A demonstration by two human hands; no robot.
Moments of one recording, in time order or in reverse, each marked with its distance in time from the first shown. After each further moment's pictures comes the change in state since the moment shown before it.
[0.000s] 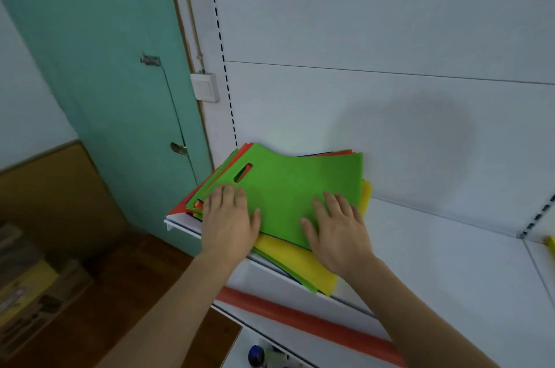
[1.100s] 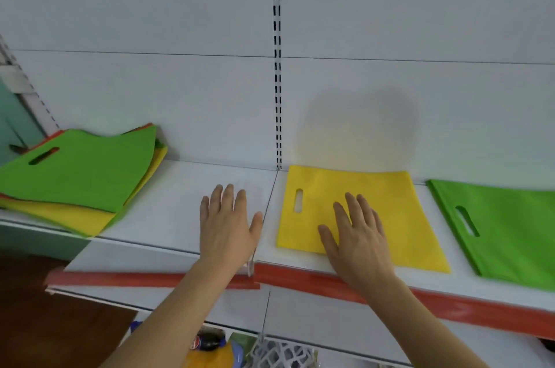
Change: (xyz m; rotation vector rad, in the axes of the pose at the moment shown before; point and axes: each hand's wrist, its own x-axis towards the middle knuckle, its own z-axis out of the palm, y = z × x) left_hand -0.174 0.407 -0.044 -0.185 0.005 0.250; right_hand -0.312 0.374 -0.089 -0.040 0.156 0.348
